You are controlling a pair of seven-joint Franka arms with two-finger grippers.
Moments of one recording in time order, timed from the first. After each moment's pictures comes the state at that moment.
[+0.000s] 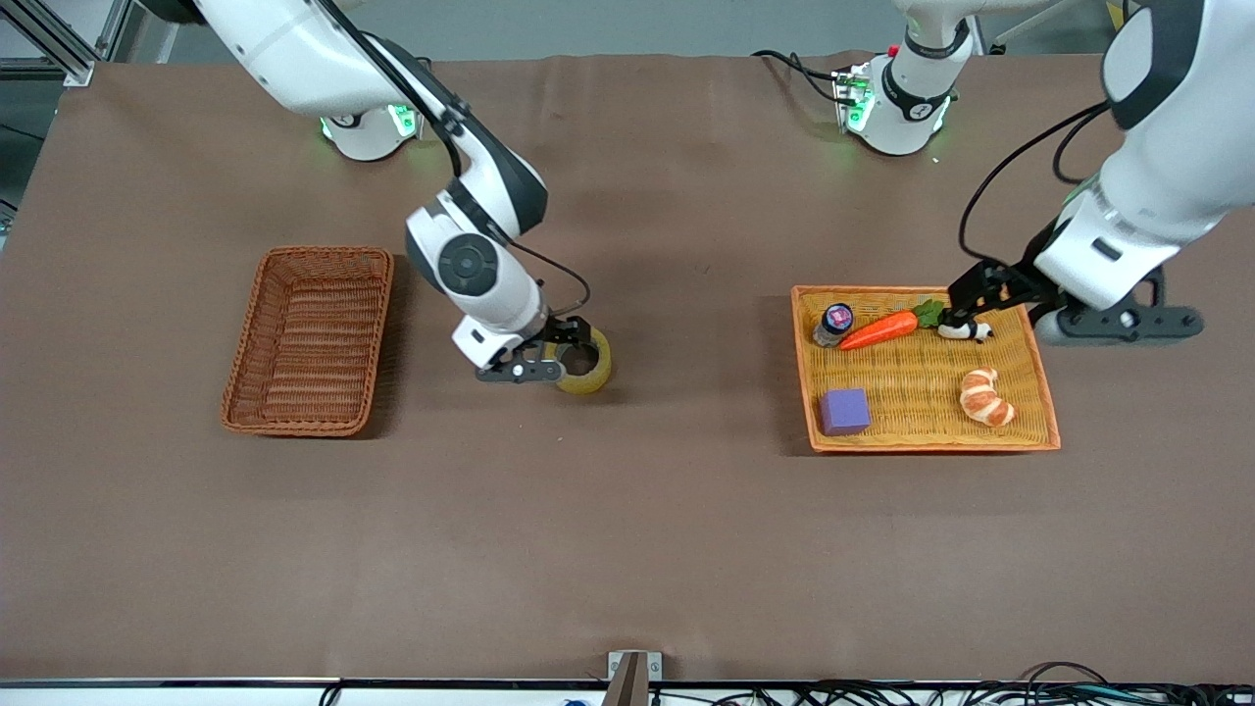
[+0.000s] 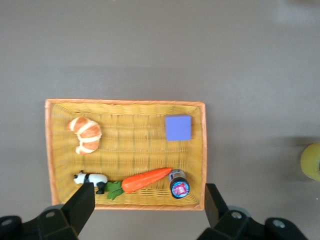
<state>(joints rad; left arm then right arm) 0.04 0.02 -0.24 -1.69 -0.03 1.80 -0.19 0.30 0.57 0.37 -1.85 -0.09 2.38 0.68</state>
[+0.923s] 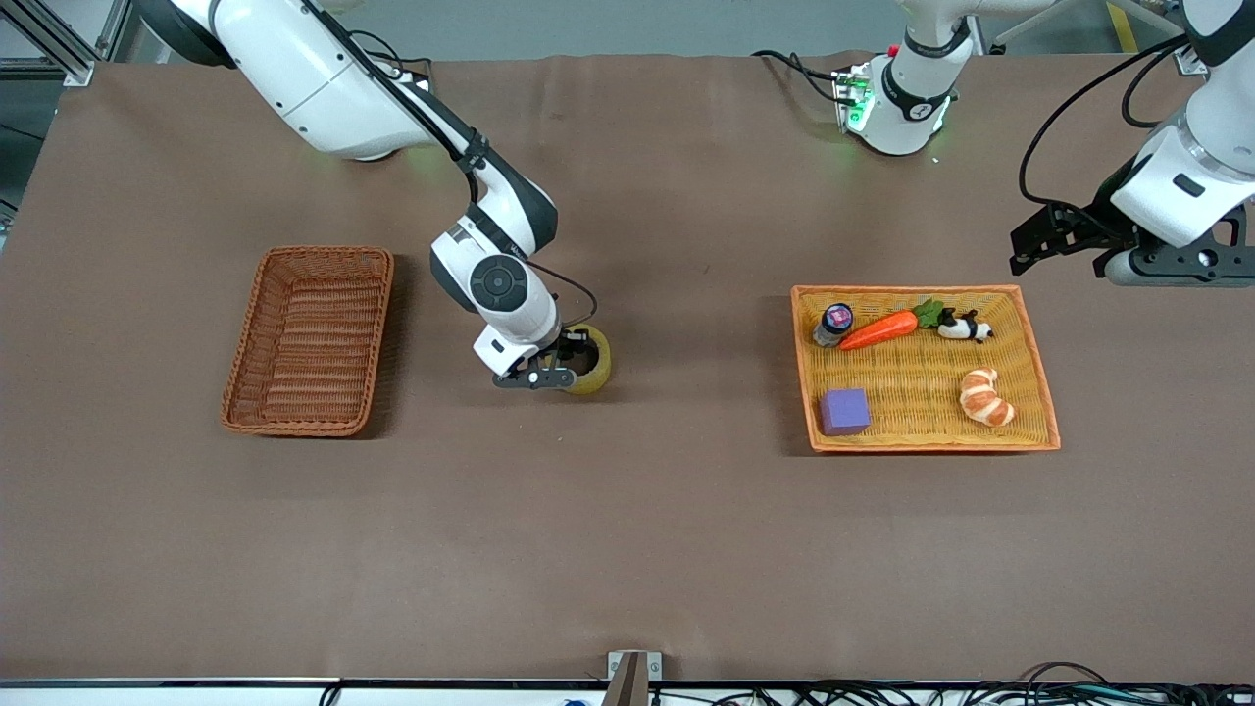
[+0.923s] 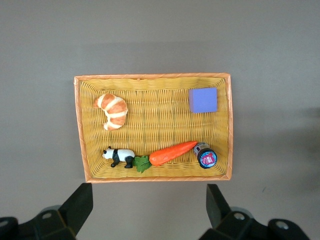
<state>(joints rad) -0.08 -0.07 -0.03 -1.76 -0.03 1.71 -0.07 0.30 0.65 0.36 -1.84 -0.16 2.40 0.77</state>
